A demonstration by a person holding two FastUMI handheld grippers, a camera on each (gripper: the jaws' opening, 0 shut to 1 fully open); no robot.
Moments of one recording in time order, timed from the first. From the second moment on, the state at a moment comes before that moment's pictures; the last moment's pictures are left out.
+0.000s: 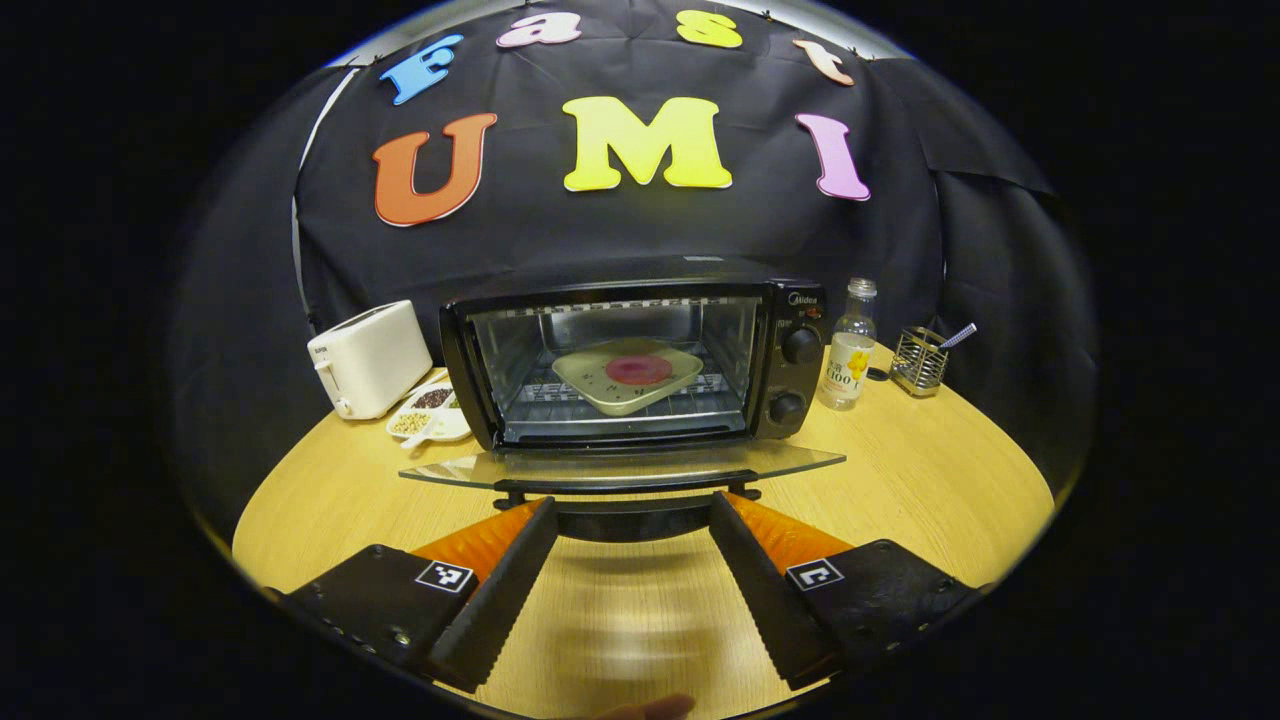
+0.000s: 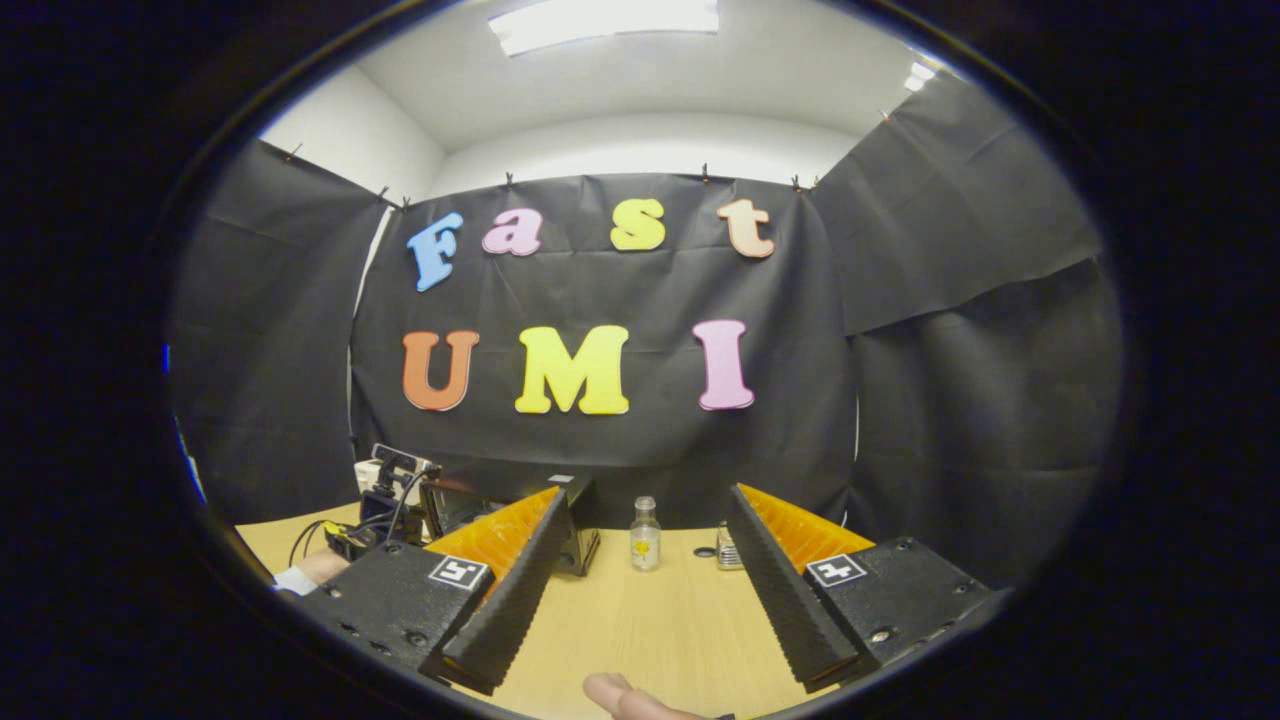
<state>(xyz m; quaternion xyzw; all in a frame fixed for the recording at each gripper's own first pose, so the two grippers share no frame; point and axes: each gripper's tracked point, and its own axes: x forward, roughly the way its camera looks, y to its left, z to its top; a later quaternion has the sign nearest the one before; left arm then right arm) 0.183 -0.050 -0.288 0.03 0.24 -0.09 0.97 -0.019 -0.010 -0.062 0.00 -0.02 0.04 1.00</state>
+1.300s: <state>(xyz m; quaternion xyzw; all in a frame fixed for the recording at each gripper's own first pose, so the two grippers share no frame) 0.203 -0.039 -0.182 0.02 0.14 -0.07 0.99 -0.036 -0.030 -0.057 0.01 -0.02 0.01 1.00</state>
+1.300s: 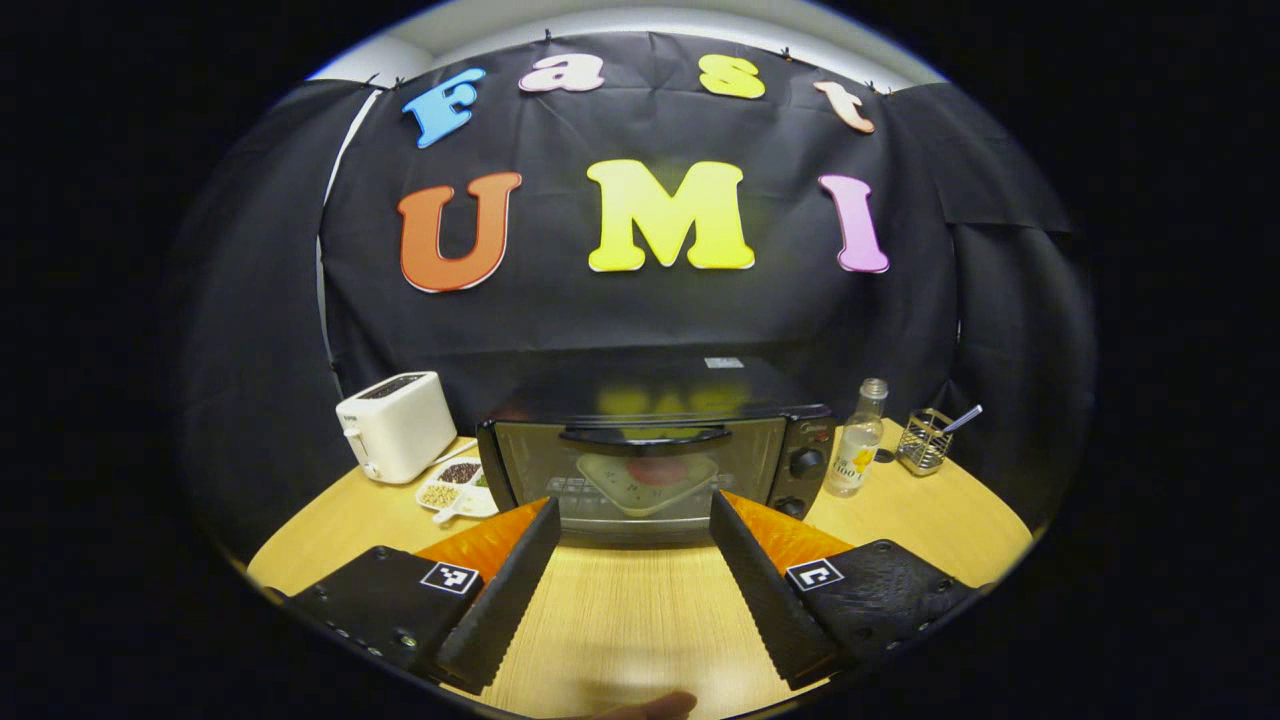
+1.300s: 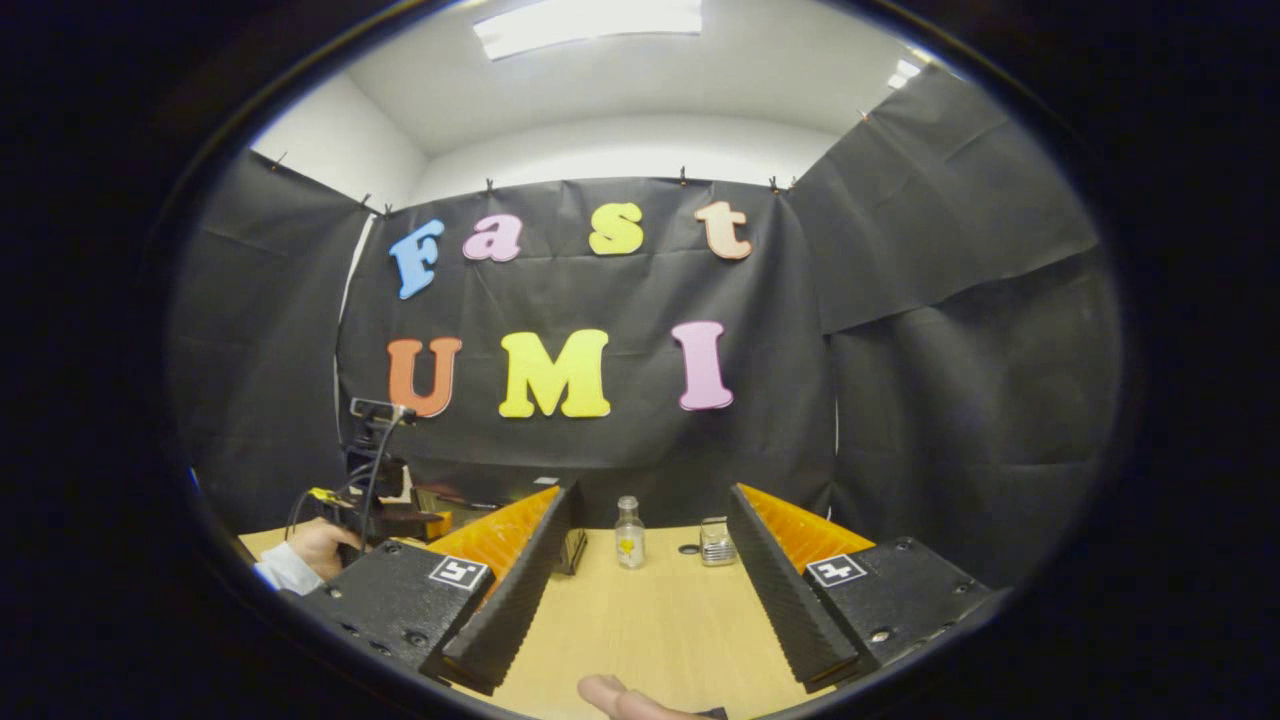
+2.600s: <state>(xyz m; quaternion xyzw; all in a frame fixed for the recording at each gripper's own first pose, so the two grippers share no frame) -0.026 -0.029 -0.052 0.01 0.01 -0.04 1.00 -0.060 -0.011 -0.059 0.03 -0.02 0.04 1.00</state>
